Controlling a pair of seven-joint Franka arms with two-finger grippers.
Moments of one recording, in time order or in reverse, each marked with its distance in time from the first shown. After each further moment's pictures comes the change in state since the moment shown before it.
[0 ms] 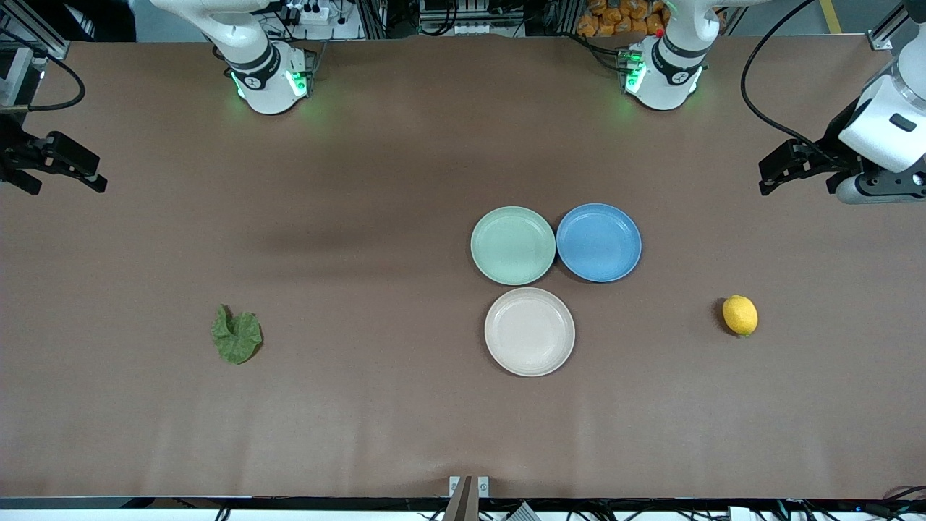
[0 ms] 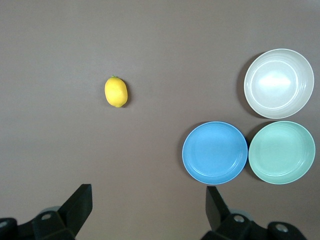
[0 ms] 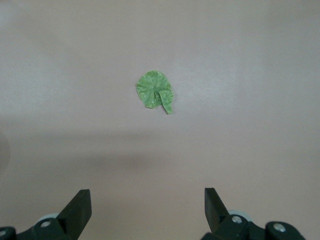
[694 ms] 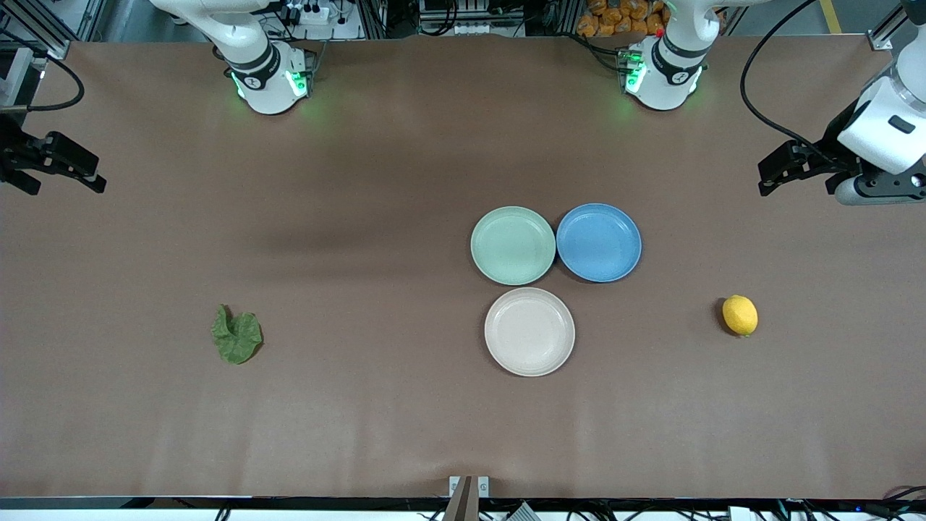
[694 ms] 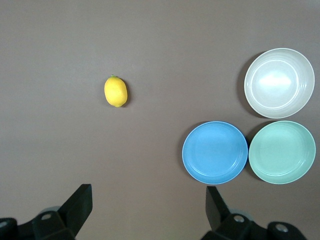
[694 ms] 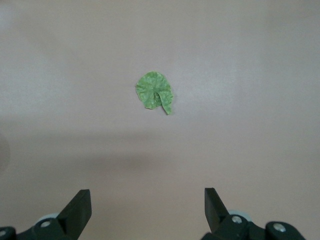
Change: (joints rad) left arm 0.000 0.005 -0.001 0.001 0.000 0.000 0.000; right arm 0.000 0.000 -0.002 0.000 0.000 0.004 0.000
